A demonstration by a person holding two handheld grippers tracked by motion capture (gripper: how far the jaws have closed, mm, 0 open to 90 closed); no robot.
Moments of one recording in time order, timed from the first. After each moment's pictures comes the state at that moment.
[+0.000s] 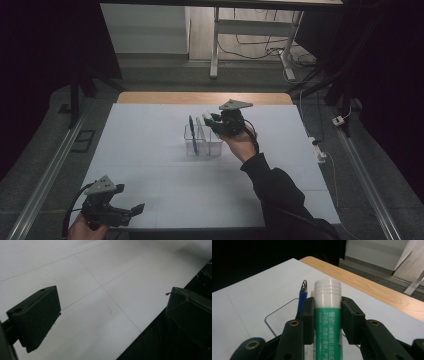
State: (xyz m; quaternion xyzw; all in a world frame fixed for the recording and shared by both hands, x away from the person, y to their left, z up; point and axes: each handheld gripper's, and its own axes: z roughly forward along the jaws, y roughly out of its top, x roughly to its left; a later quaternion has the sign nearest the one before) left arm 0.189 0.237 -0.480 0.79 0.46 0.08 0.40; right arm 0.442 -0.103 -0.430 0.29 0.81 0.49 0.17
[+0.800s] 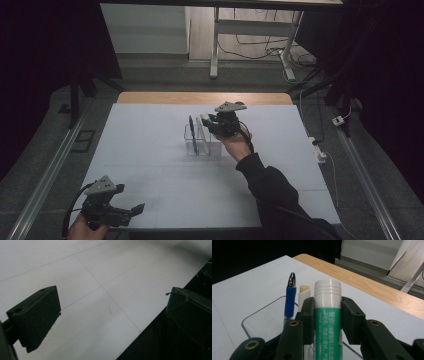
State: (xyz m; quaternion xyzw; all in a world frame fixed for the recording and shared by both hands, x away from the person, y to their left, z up) left arm 0.189 0.237 -0.480 0.79 0.45 0.08 0.40; right arm 0.454 -0.093 -0.453 0.30 0.80 0.48 0.18
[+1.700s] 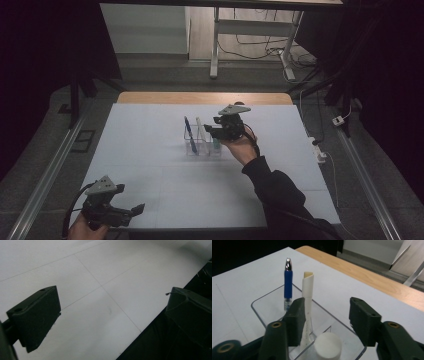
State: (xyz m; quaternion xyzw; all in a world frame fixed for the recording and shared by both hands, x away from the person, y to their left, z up) left arm 0.189 0.236 -0.480 0.79 0.45 0.08 0.40; right arm 0.443 -0.106 -0.448 0.30 0.82 0.46 0.17
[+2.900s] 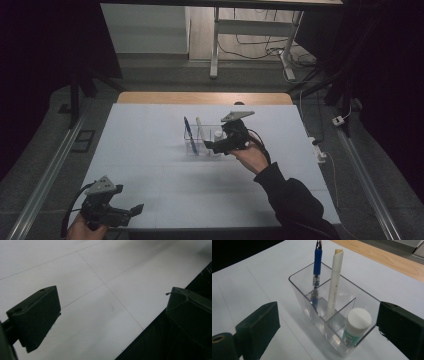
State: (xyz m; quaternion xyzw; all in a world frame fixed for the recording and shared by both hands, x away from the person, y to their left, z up) left arm 0.188 0.237 -0.480 0.79 0.46 0.08 0.39; right arm 0.409 -0.120 -0.434 0.29 0.85 0.43 0.11
